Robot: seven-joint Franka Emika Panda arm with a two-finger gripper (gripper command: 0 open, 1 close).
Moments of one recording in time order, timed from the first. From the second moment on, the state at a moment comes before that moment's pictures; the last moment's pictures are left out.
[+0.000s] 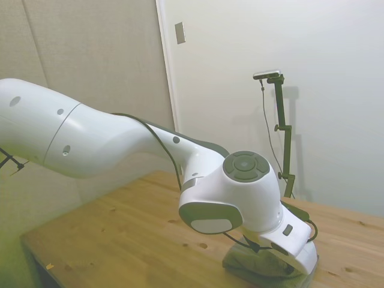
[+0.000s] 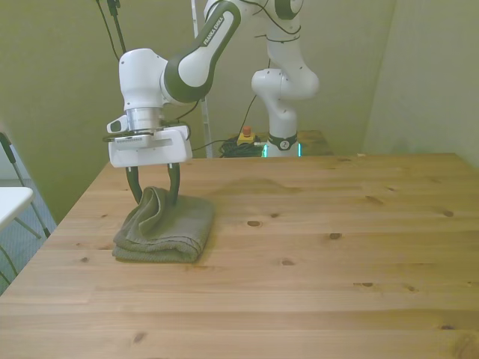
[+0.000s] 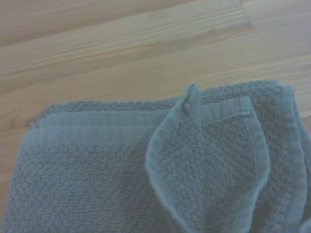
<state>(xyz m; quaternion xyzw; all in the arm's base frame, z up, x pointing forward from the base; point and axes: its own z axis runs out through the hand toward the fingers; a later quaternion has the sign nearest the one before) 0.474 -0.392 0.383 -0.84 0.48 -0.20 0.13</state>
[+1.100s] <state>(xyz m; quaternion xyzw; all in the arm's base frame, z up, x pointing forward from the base) 0.470 -0.395 0.377 -0.84 0.49 -0.19 0.12</state>
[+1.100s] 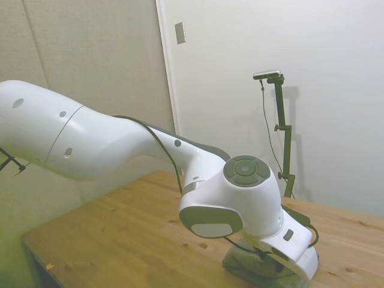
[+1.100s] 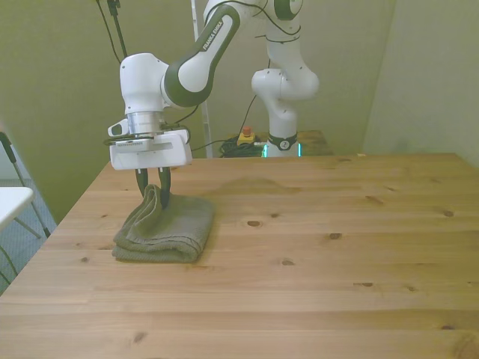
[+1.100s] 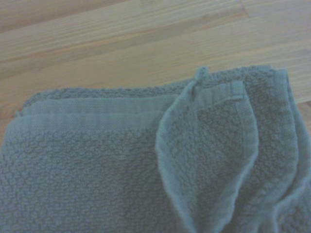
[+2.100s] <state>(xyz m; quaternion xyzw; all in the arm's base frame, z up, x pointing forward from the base) 0.494 -0.350 0.433 -0.86 0.44 -0.22 0.13</state>
